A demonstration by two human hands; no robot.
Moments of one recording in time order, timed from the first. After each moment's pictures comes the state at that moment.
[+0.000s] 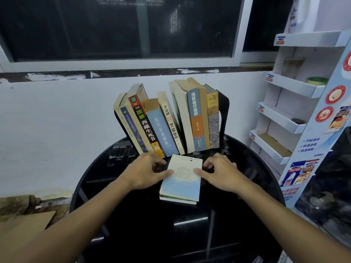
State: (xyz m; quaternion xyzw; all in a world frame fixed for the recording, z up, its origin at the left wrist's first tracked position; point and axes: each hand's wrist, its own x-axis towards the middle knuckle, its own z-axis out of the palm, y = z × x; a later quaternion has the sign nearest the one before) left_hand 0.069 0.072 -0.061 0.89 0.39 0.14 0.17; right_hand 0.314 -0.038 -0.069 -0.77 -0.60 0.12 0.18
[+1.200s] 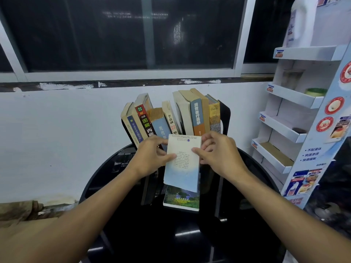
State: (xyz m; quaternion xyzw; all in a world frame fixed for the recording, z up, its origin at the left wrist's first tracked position) left_hand 0.085 0.073 -0.014 0.82 0.37 0.34 0.27; right_hand 0.279 -0.033 0.005 -0.65 -0.55 0.16 0.51
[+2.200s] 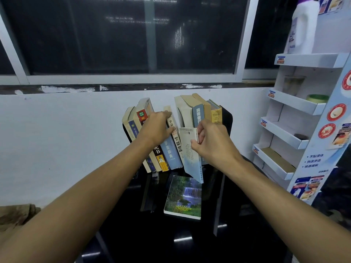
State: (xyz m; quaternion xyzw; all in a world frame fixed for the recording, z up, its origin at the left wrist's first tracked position) left_hand 0.123 0.141 0.041 0.86 0.40 0.31 0.02; right_hand 0.270 -0.010 0.042 -0.66 -0.64 -0.05 0.38
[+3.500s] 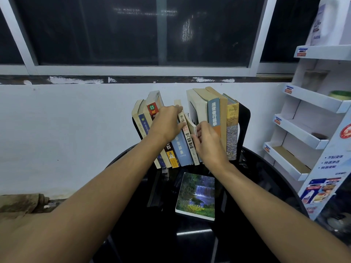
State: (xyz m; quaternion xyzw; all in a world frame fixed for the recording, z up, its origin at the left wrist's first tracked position) left_hand 0.122 0.143 0.036 0.85 0.42 0.33 0.03; right_hand 0.262 0.068 -0.029 -0.63 -0.64 -0.11 0.44
